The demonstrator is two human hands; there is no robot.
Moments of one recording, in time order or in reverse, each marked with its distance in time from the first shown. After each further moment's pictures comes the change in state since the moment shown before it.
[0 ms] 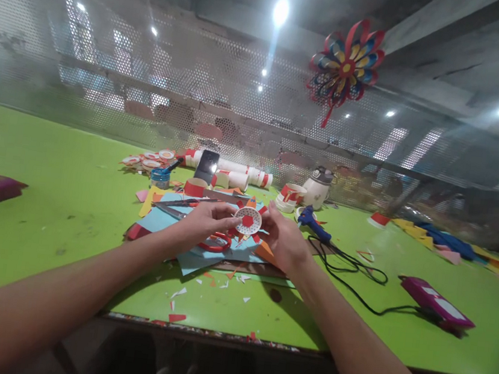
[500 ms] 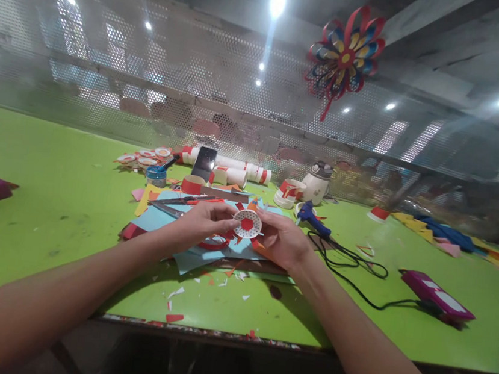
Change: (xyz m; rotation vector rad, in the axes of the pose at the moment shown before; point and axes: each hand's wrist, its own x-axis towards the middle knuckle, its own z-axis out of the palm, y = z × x) left_hand -0.005 0.007 0.005 0.032 -0.059 0.034; right_hand 0.004 0.001 -0.009 0.174 -0.094 0.200
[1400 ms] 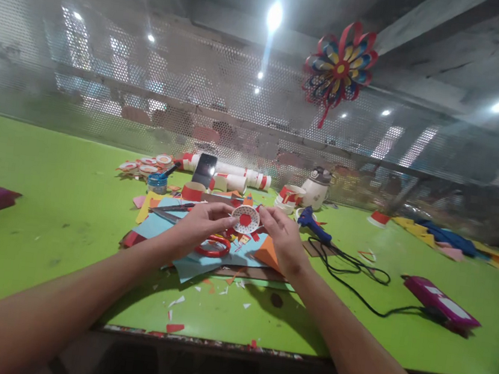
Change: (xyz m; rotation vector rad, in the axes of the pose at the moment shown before) left_hand -0.002 0.008 0.000 -0.028 0.111 0.000; right_hand -0.007 -0.001 0.013 -0.592 0.168 -0.460
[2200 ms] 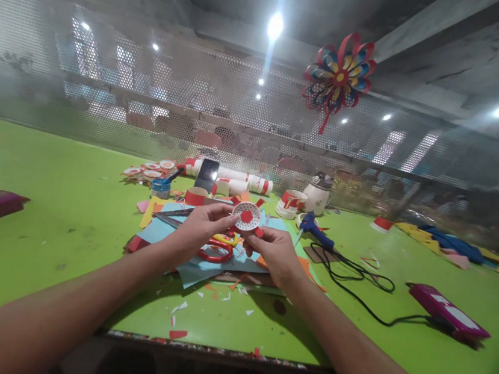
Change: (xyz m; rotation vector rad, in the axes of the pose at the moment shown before) left_hand 0.005 -0.004 -0.001 -0.133 0.057 0.072; right_hand -0.007 0.006 0.014 0.057 -0.083 0.137
